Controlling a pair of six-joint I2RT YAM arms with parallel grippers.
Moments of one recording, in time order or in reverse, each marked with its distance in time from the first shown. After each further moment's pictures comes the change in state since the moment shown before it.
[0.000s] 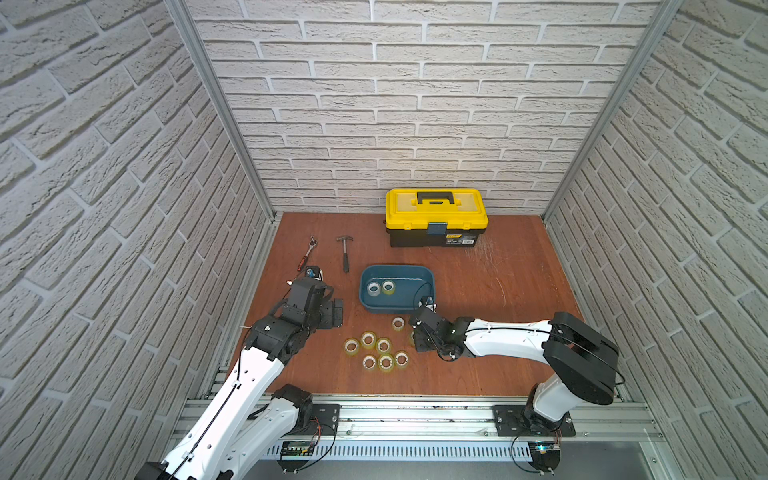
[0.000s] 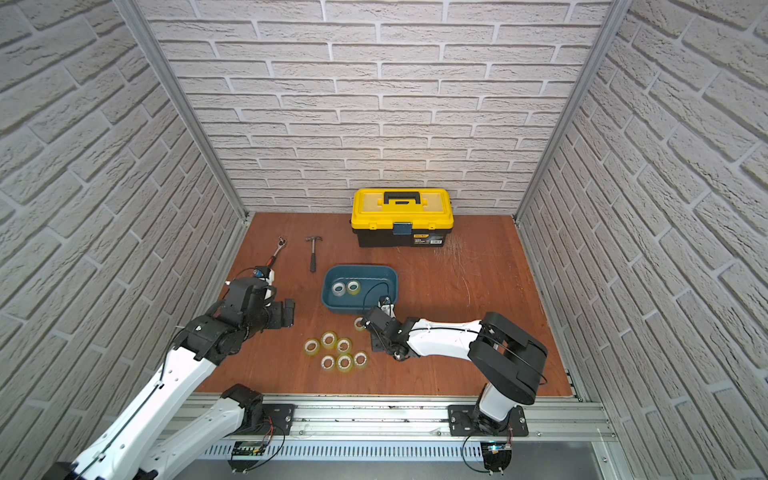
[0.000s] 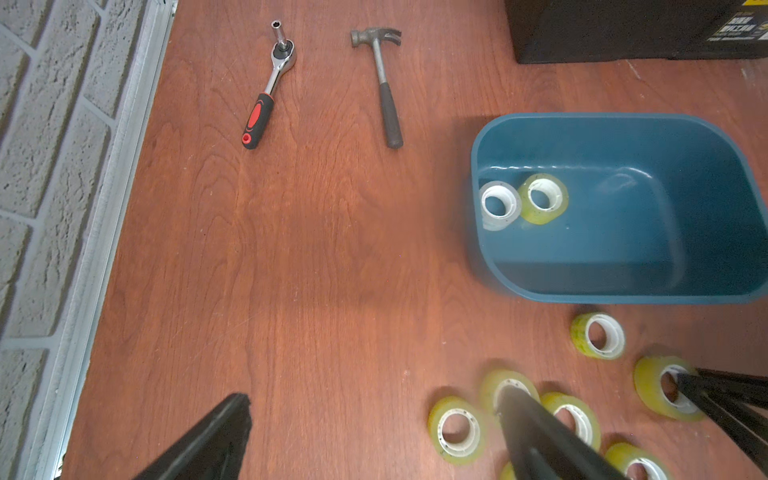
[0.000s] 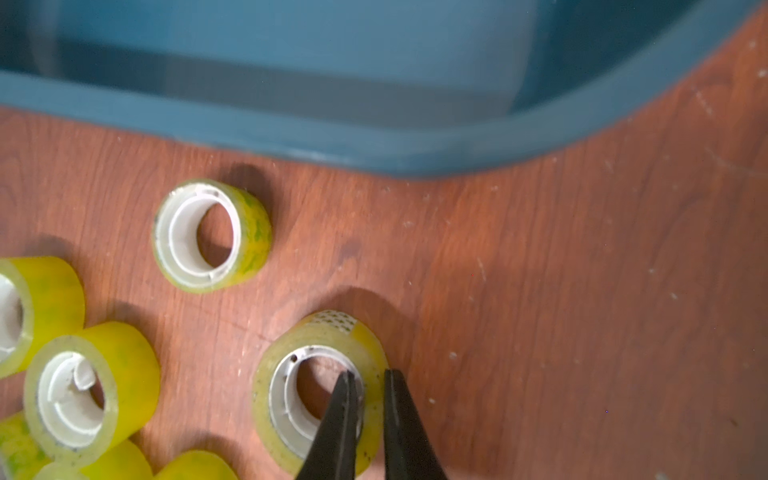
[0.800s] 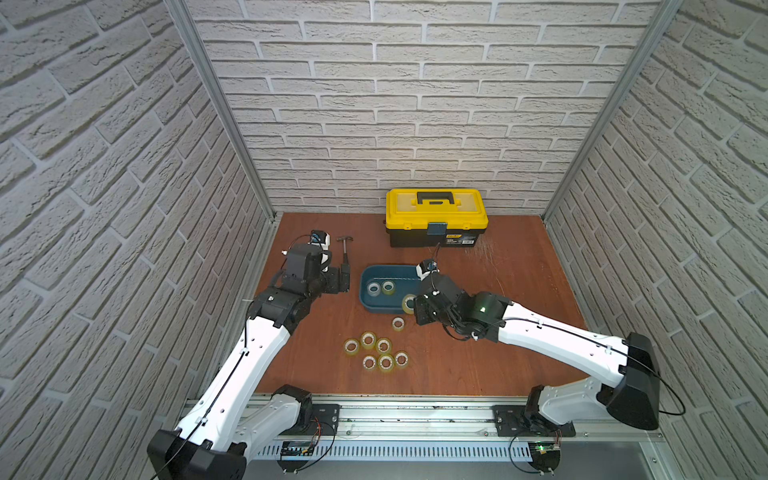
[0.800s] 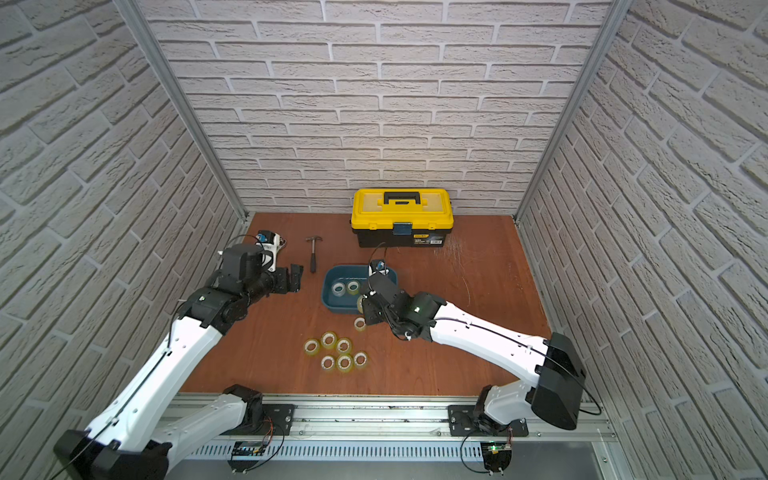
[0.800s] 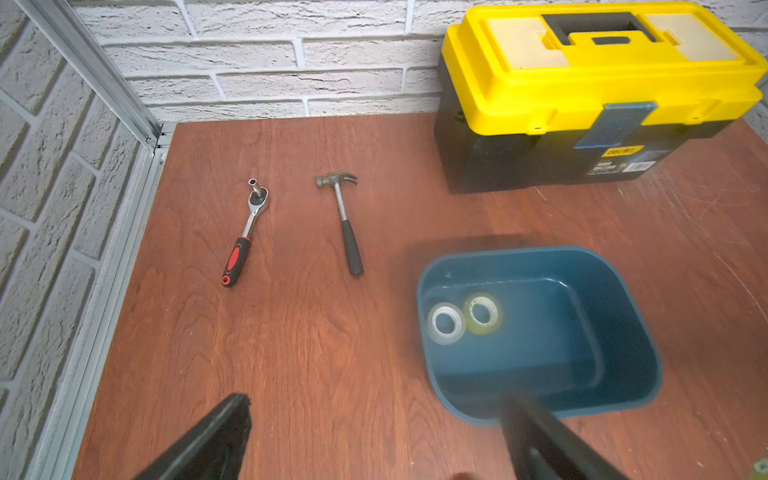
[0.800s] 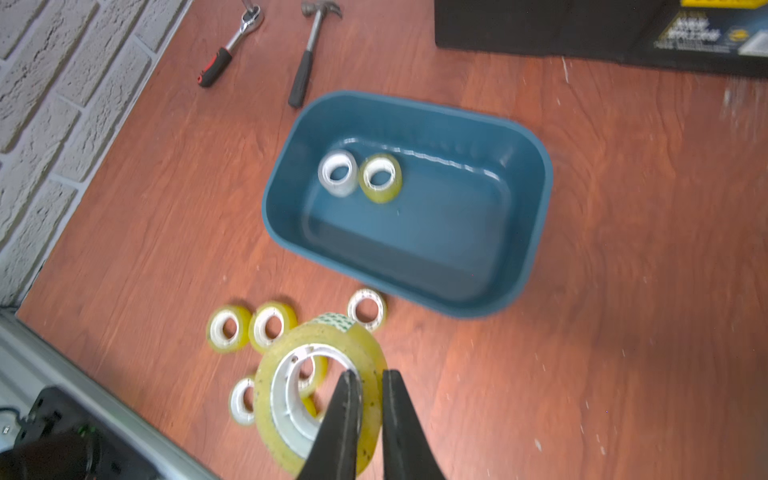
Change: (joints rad) left arm 0.111 0.235 0.211 0.232 0.134 0.140; right arm -0.039 -0.163 0.403 -0.303 0.029 -0.209
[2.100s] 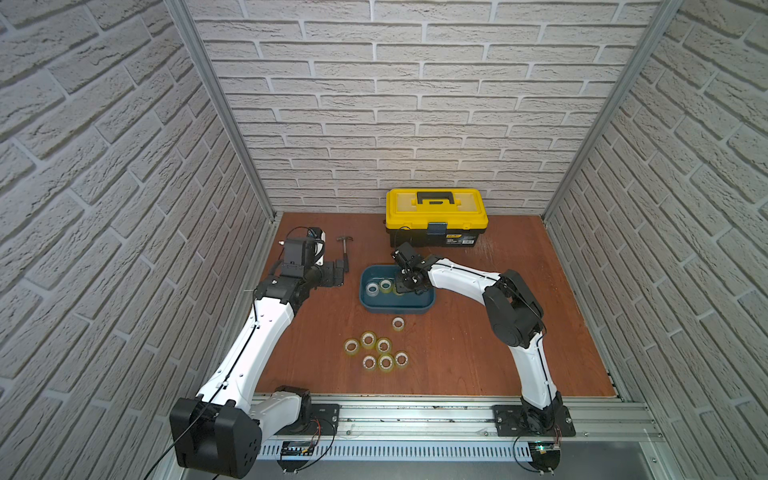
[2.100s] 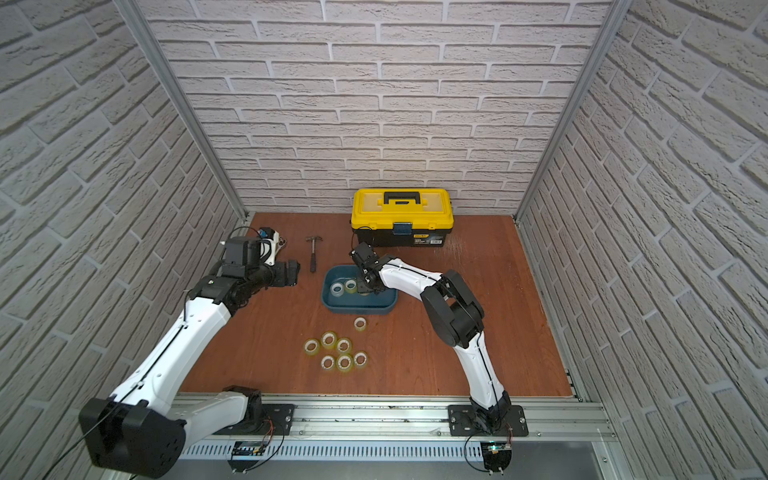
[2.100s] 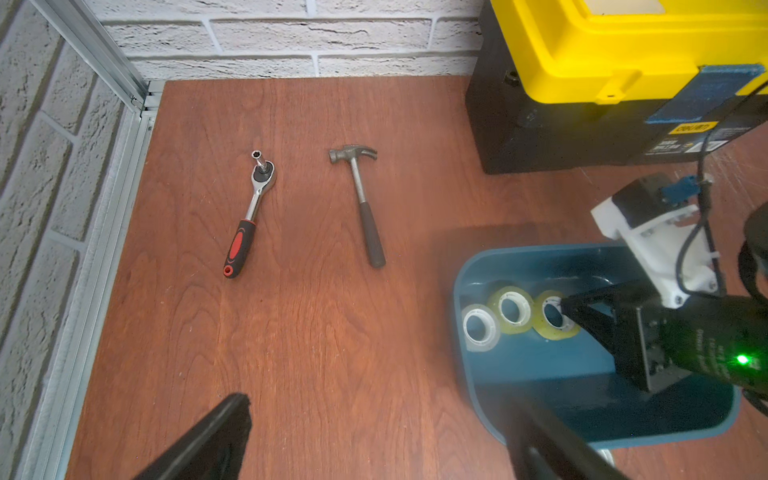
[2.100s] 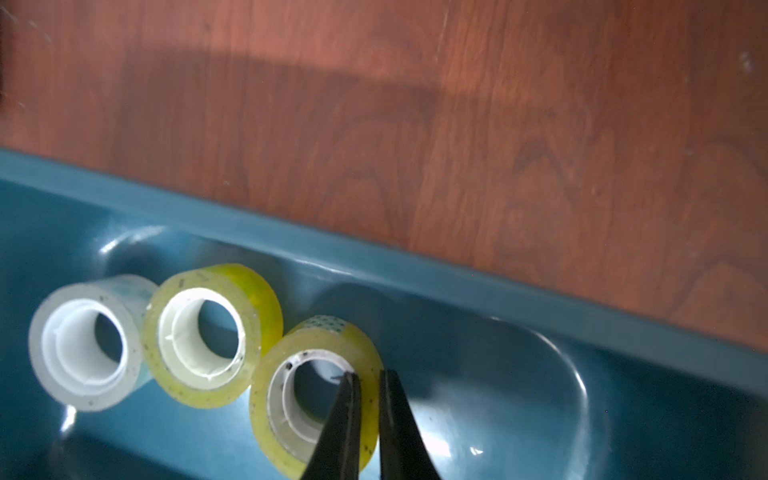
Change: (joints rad) left arm 0.111 0.105 -0.013 0.040 0.090 0.063; right arm -0.254 0.724 0.445 0.011 -0.150 -0.088
